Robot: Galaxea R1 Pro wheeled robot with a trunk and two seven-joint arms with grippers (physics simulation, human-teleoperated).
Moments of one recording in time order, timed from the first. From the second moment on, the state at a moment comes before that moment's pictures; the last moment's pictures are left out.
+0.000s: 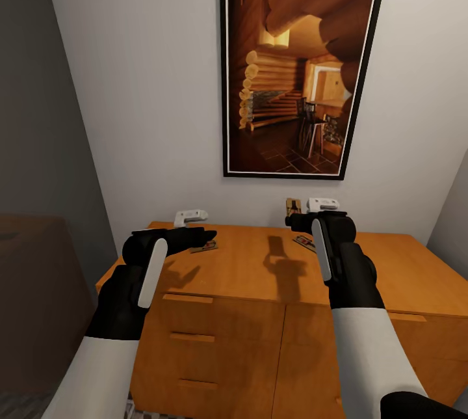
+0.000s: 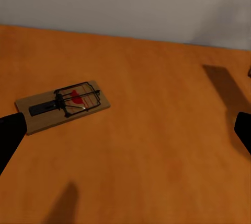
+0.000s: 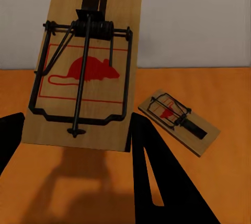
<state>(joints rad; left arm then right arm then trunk) -0.70 -0.15 -0.06 -1.44 0.17 1.02 -0.03 -0.82 0.15 -0.07 -1.35 0.09 1.04 -0.10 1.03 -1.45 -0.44</state>
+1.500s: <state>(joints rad) -0.70 -0.05 -0.07 -1.44 0.16 1.03 -0.03 -0.82 0.01 -0.06 -1.34 0.09 1.04 0.10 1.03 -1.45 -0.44</state>
